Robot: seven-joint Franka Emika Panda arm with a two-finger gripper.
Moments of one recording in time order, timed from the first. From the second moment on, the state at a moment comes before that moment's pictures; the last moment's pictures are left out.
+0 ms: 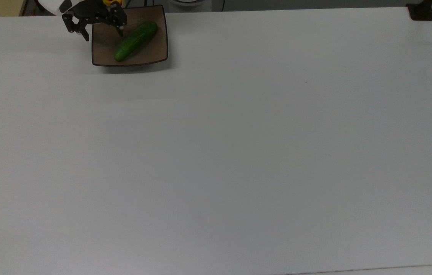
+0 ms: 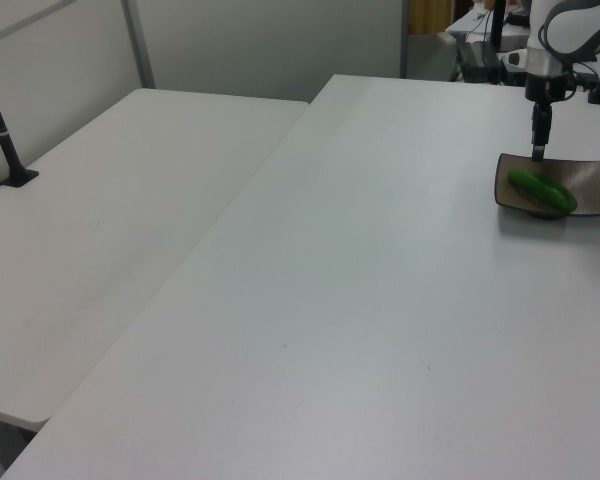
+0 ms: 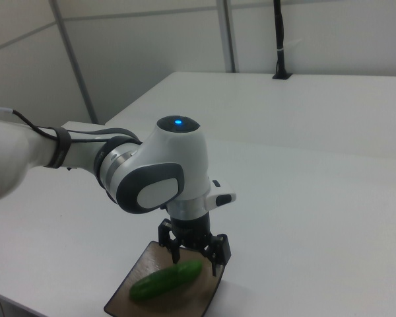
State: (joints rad) arm 0.02 -0.12 -0.39 -2.31 0.00 2.14 -0.56
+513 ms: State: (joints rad) arm 0.02 -0.13 -0.24 -2.12 0.15 2.17 -0.20
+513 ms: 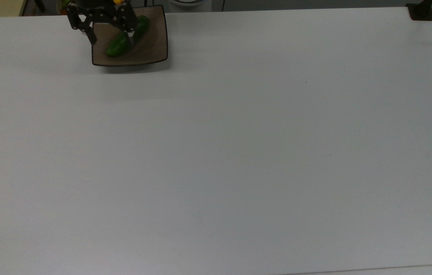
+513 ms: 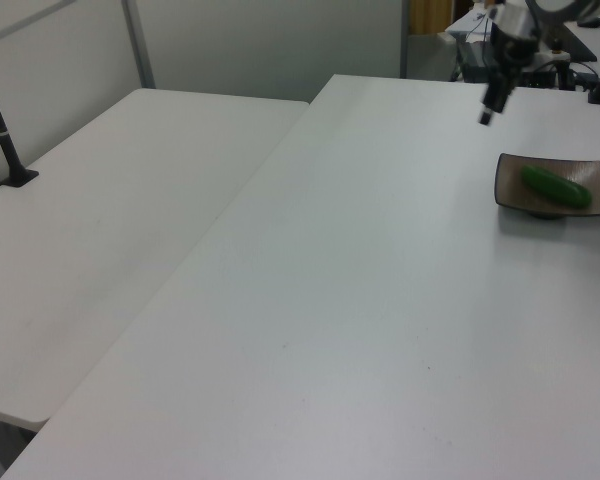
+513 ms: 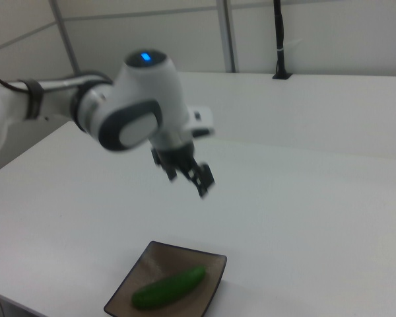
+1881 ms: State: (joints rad) arm 0.07 0.03 0.07 -1.77 -0.07 1.82 0.05
